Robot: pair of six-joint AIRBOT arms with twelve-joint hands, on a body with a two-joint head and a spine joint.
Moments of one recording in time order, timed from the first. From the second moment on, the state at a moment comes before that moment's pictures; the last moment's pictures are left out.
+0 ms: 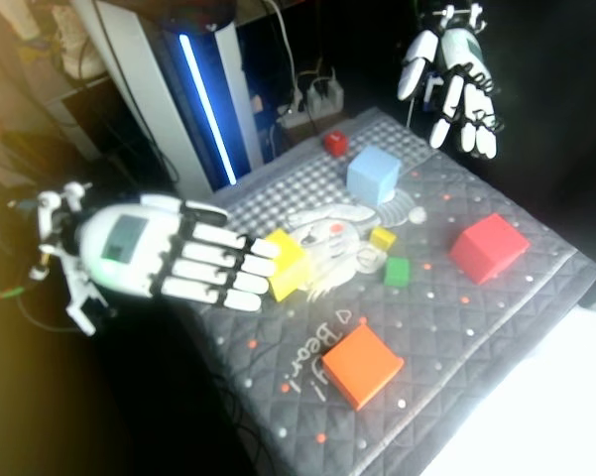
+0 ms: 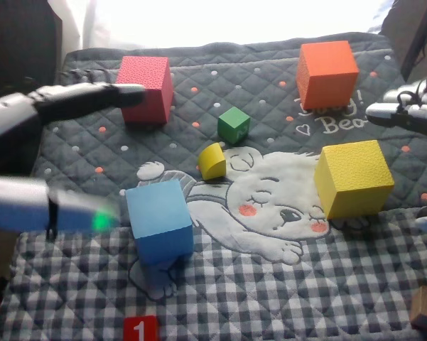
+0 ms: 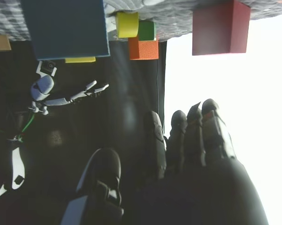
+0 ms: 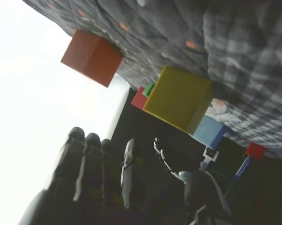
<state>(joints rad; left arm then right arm) 1.02 -0.80 1.01 0.11 -1.03 0.53 -1.01 -0.85 1.09 -0.04 1.14 -0.69</state>
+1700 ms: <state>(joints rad) 0.56 -0.91 1.24 0.20 -0.62 0.69 -1.01 -0.85 1.10 -0.04 1.14 -0.68</state>
